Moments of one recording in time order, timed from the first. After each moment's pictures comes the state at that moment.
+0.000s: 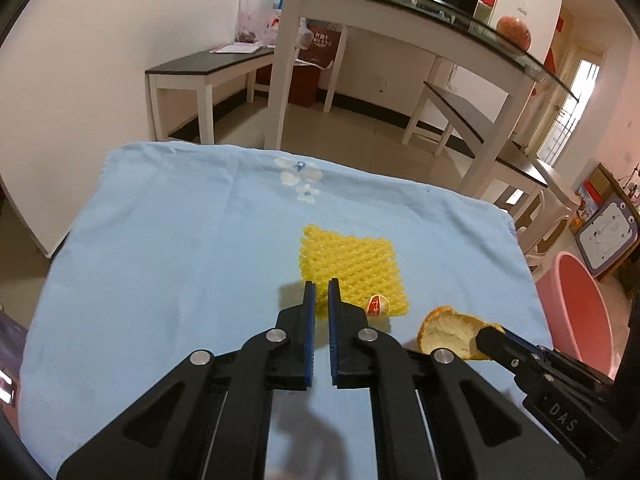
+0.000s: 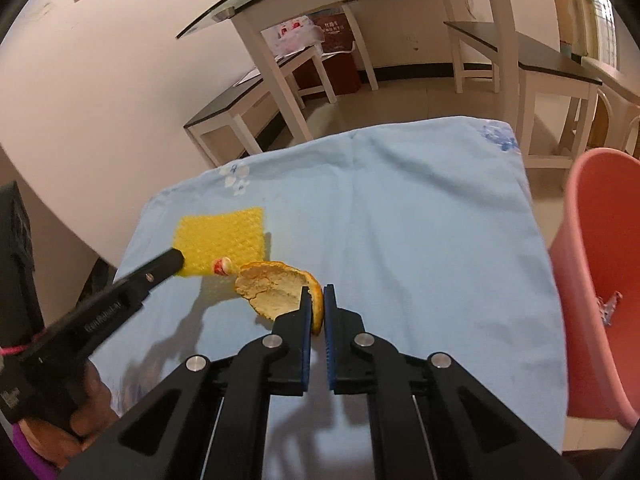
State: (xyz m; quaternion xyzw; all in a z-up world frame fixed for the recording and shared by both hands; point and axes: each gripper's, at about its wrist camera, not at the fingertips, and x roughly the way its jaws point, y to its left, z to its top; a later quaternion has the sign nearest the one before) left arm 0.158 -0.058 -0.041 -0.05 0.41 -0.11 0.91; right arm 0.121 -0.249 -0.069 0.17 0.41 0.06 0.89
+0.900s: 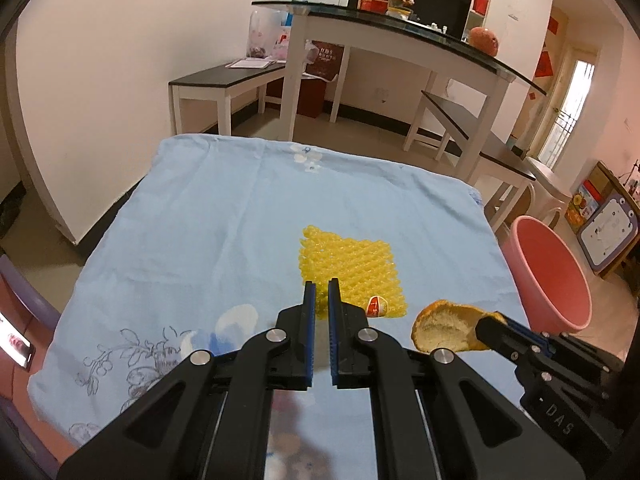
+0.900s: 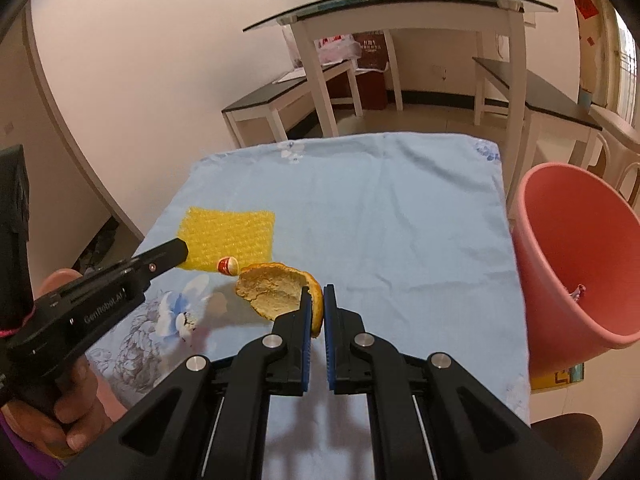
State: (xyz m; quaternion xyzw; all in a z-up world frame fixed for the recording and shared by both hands) left arm 0.041 -0.046 -0.011 -0.04 0.38 -0.10 0.92; right arm 0.010 -0.224 -0.034 0.10 0.38 0.10 0.91
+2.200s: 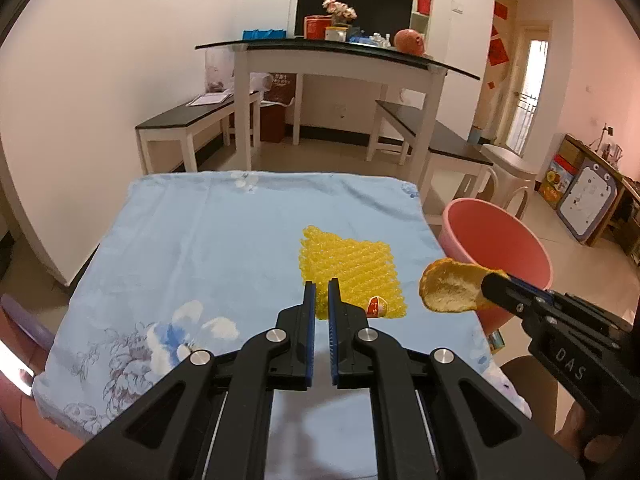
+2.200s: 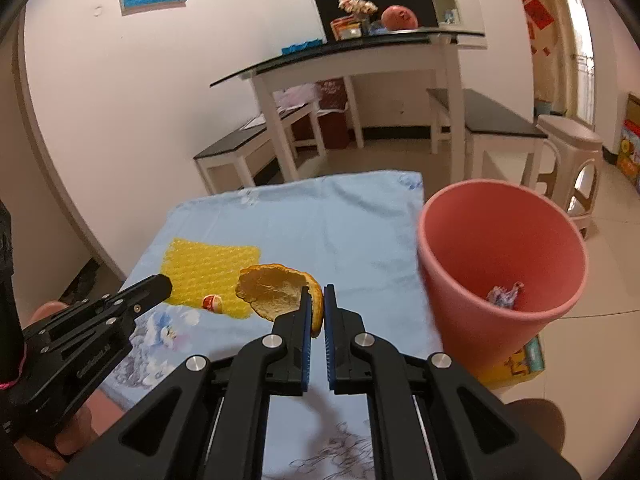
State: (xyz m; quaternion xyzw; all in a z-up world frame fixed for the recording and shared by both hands) left arm -0.014 -0.099 0.016 0.01 0.33 -0.15 0.93; right arm -0.056 -0.274 0.000 0.12 0.31 0.02 0.94
